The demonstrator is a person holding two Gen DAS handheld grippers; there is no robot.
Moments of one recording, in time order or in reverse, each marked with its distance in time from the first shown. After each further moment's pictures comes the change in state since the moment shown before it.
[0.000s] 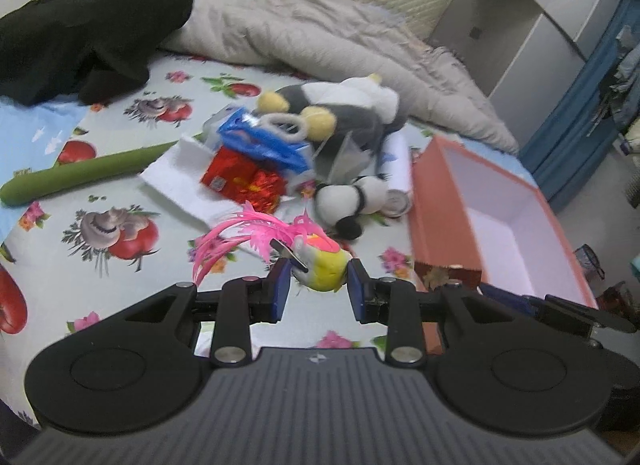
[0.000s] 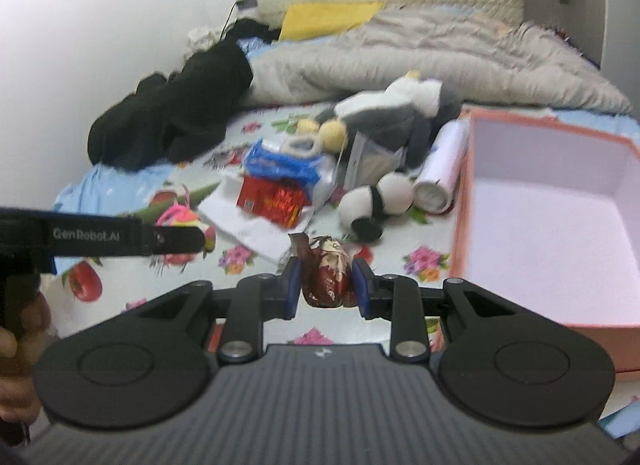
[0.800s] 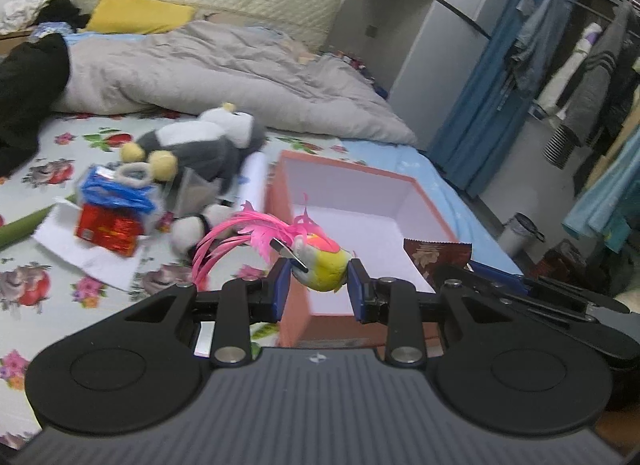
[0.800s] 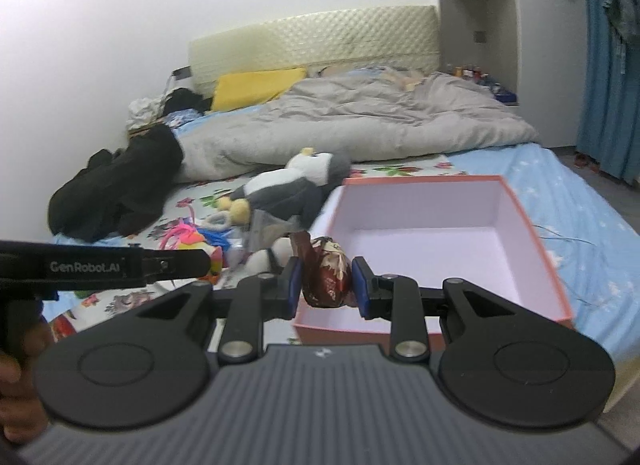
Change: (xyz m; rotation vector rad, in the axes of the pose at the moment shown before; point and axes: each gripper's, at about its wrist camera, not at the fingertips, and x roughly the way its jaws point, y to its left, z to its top) left arm -0.052 -0.147 -0.003 0.188 -0.052 -0.209; right arm -0.122 -0.075 0.003 0.100 -0.171 -0.177
